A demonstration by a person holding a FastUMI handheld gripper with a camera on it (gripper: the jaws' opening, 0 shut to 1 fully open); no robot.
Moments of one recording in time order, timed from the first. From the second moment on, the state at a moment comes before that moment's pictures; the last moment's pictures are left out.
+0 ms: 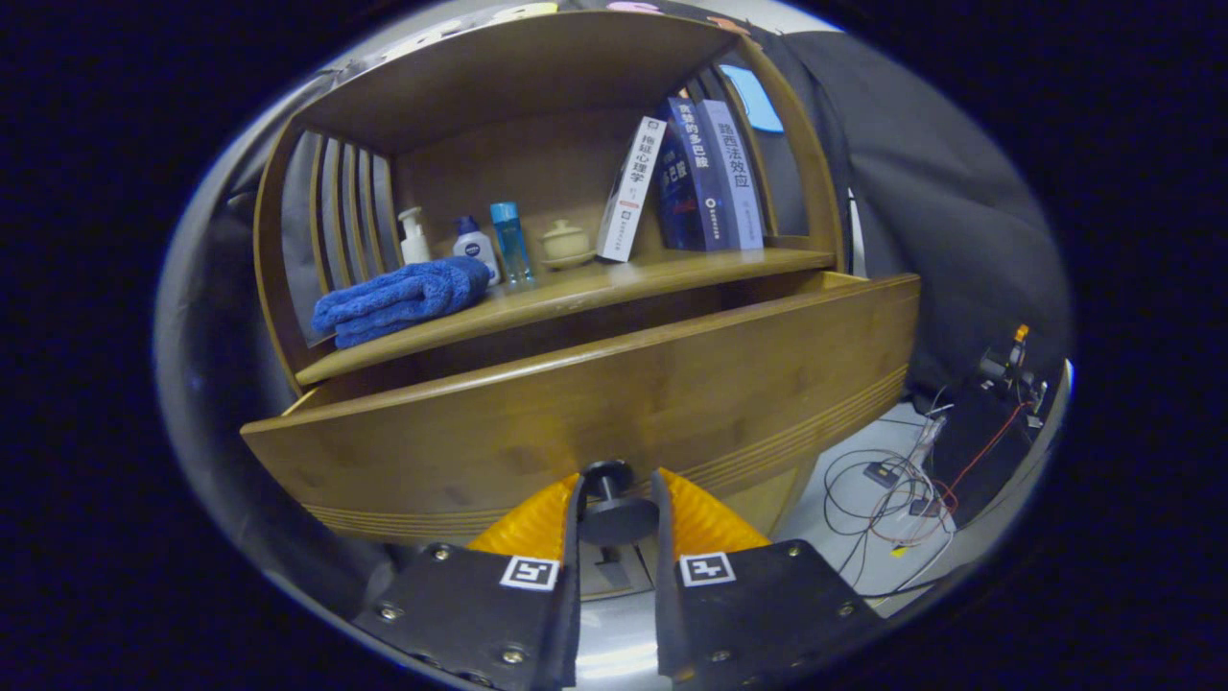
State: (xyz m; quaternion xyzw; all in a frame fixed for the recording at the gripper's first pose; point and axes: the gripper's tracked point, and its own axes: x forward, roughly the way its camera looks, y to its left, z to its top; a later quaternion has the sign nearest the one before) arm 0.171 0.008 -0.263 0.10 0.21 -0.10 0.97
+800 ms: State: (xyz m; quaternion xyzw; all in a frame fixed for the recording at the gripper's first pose) arm 0.088 0.004 -0.267 0.11 0.23 -0.14 0.96
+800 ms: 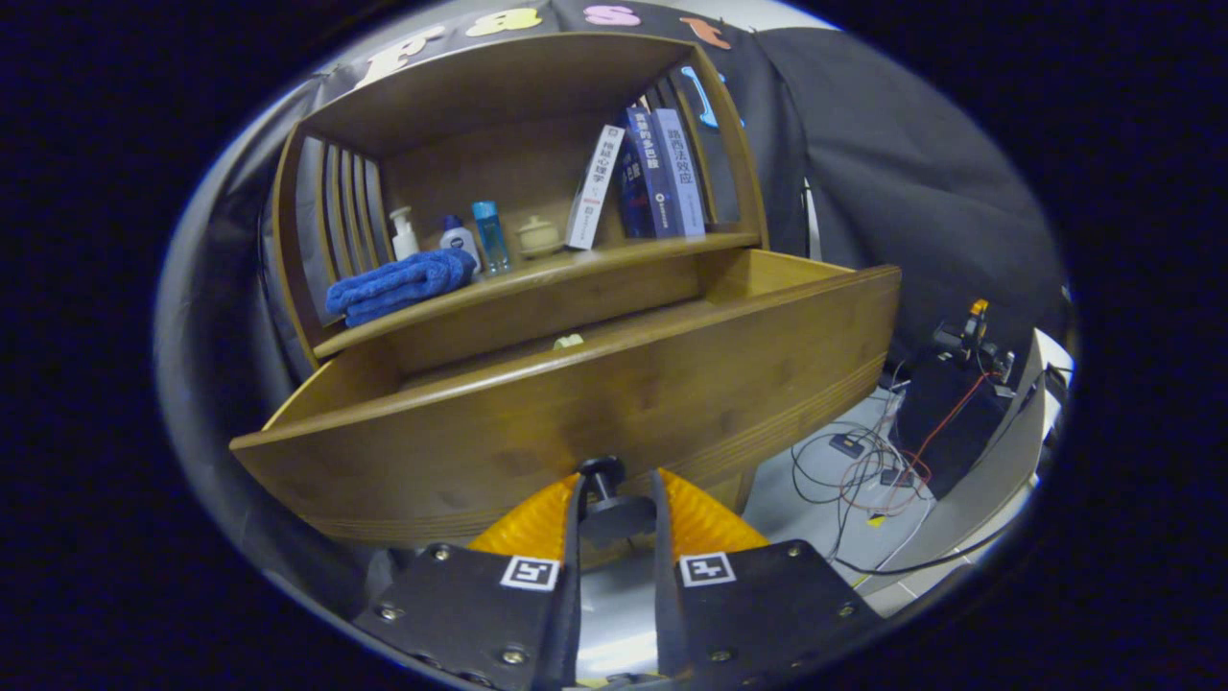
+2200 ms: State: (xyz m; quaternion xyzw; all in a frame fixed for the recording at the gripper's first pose) arm 0.085 0.010 -0.172 0.12 0.14 -0.09 0.98
